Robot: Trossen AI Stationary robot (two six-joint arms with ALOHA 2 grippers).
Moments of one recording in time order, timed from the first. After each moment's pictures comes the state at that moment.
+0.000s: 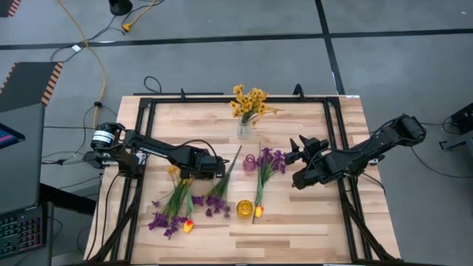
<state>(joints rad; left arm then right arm) -0.07 1.68 0.96 -0.58 -0.06 -1.58 0.36 1.22 0.62 -0.70 1.28 1.41</state>
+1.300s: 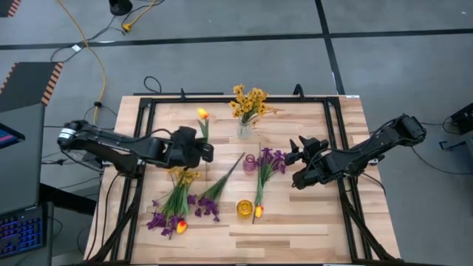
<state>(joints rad) -0.16 1.26 0.96 -0.58 -0.84 -1.07 0.36 1.22 0.62 -0.70 1.25 1.41</state>
